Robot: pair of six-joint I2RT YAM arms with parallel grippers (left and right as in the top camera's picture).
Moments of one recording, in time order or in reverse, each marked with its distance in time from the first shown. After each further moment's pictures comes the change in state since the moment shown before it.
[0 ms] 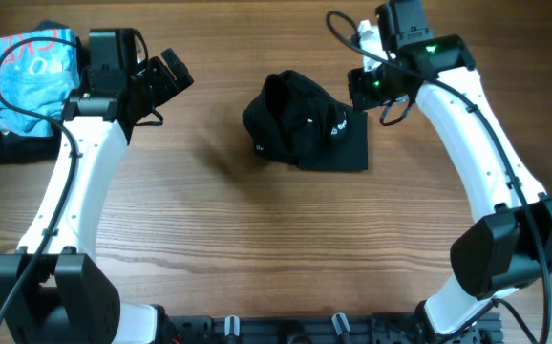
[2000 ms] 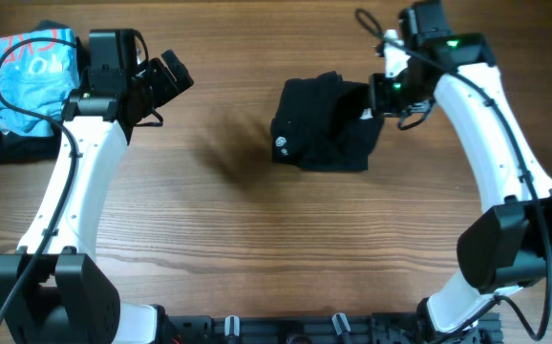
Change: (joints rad) left arm 0.000 0.000 0.000 -0.011 0.000 0.003; right arm -0.113 0.011 0.000 -0.138 -0.035 0.102
